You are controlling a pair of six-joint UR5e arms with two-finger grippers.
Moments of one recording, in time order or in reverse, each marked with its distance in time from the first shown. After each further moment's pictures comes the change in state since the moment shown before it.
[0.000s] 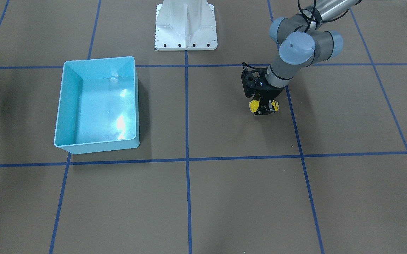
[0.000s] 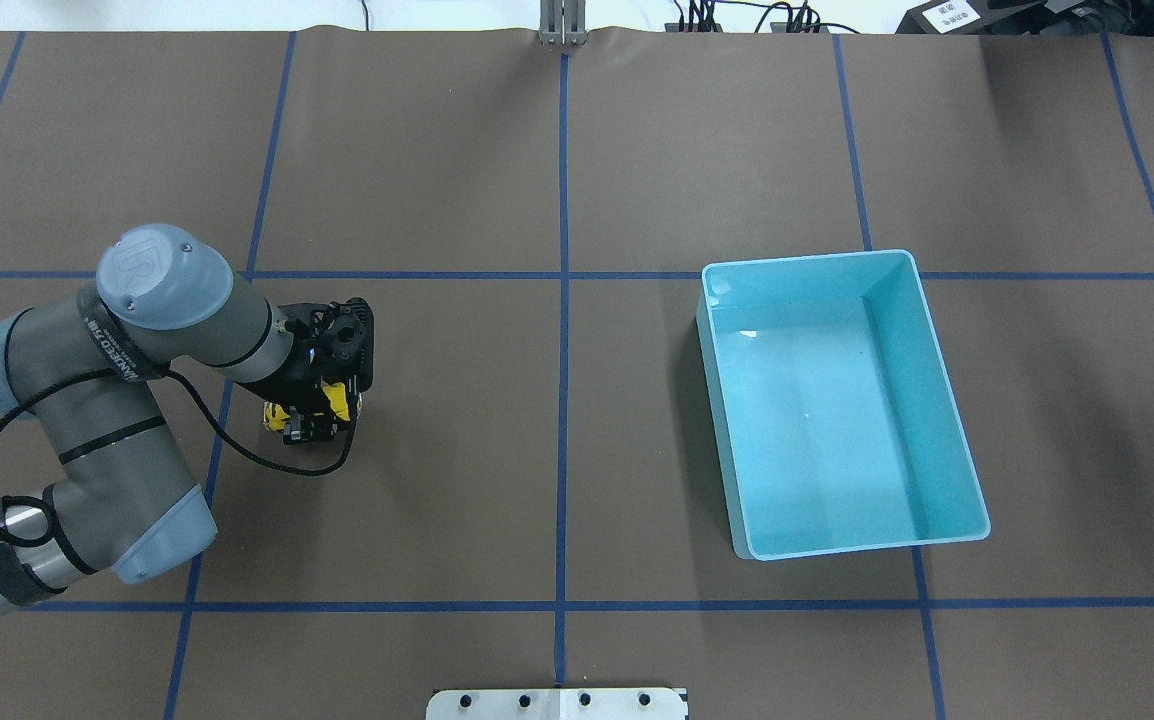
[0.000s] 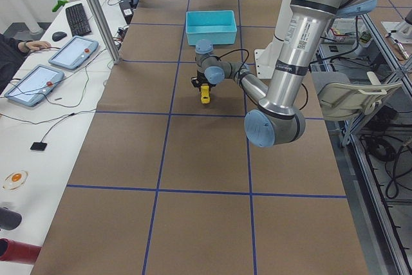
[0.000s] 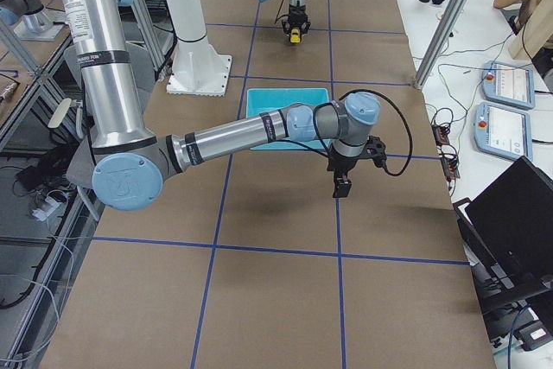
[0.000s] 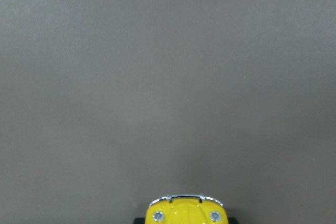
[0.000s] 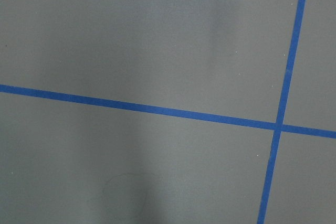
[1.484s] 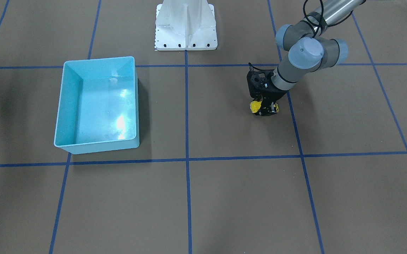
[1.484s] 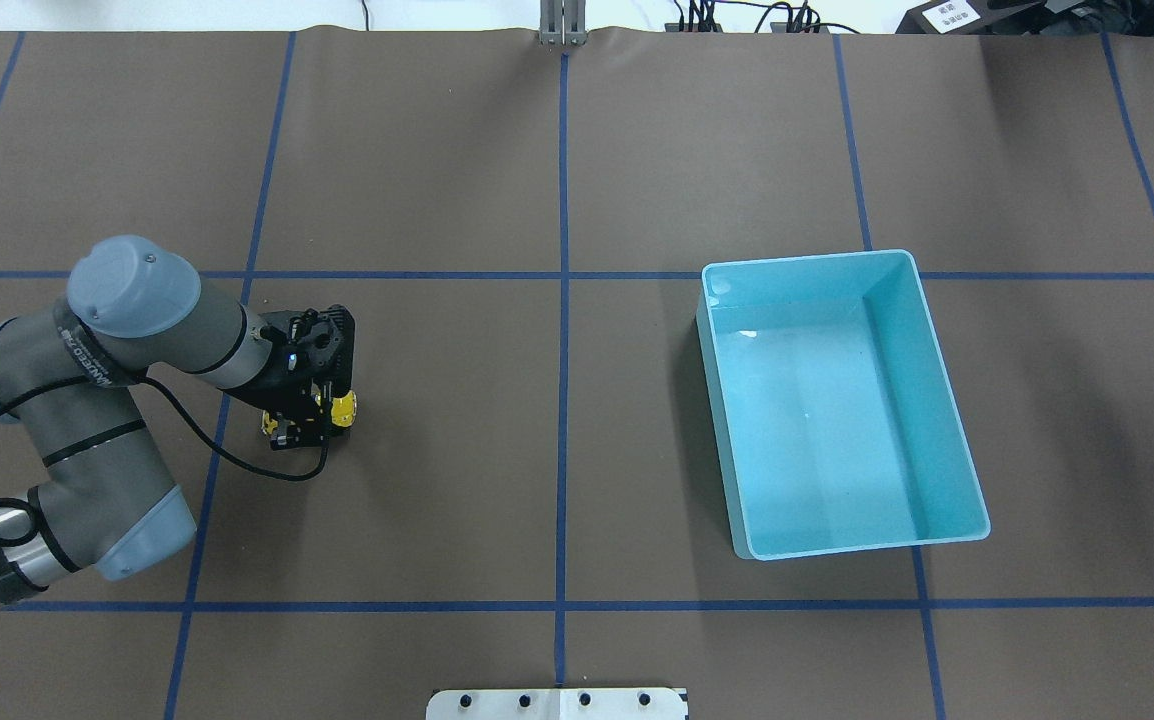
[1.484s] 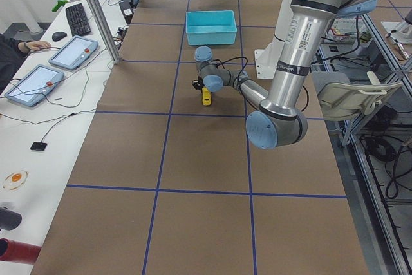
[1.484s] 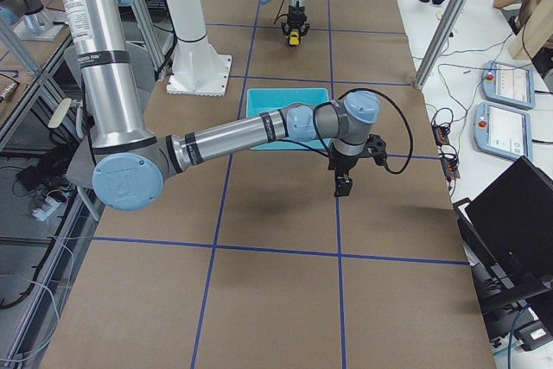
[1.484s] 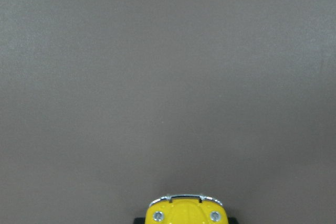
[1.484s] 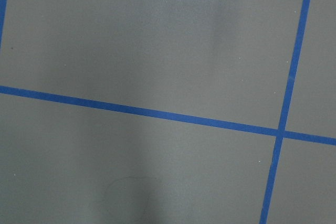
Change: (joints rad) left arm -0.017 0.053 0.048 -0.177 -0.051 -0.005; right arm -0.002 0.000 0.000 0.020 0.000 -0.002
